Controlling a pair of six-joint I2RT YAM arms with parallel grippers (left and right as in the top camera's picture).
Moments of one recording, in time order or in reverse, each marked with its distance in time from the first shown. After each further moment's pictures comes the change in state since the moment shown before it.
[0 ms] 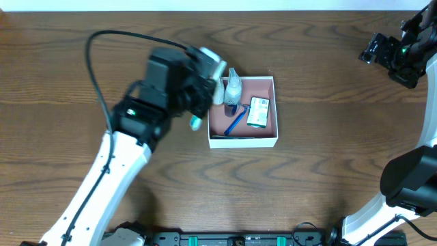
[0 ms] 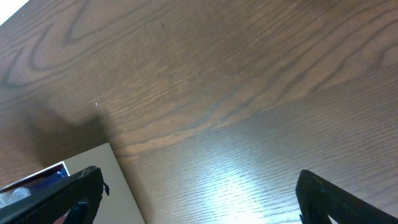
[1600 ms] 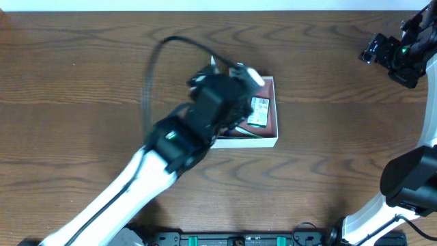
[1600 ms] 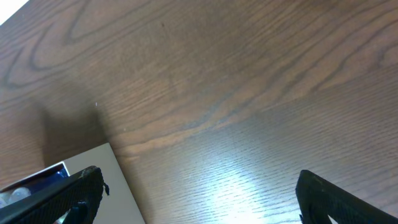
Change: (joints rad) left arm -0.296 -0.065 0.003 0.029 -0.640 0.136; right arm 0.000 0.000 0.000 0.000 0.000 0.000
